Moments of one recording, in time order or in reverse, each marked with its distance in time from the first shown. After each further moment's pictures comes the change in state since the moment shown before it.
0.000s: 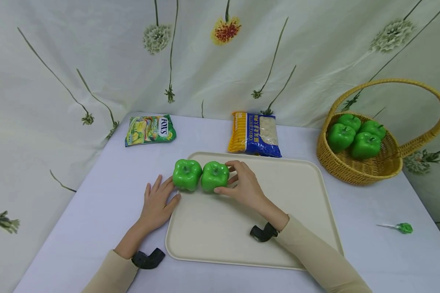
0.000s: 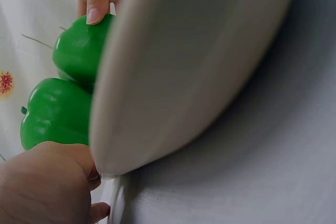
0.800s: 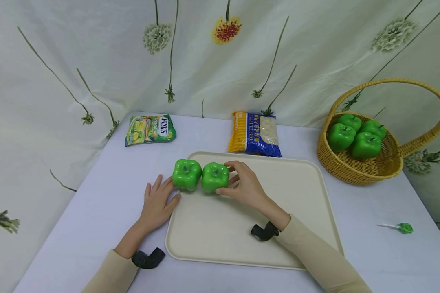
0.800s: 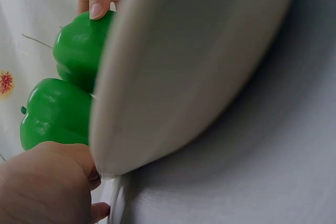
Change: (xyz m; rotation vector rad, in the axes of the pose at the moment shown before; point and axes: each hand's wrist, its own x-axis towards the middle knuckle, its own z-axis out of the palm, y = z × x) left_hand 0.001 -0.001 0.000 0.007 -0.022 -0.018; right_hand 0.001 0.003 -0.004 -0.027 -0.034 -0.032
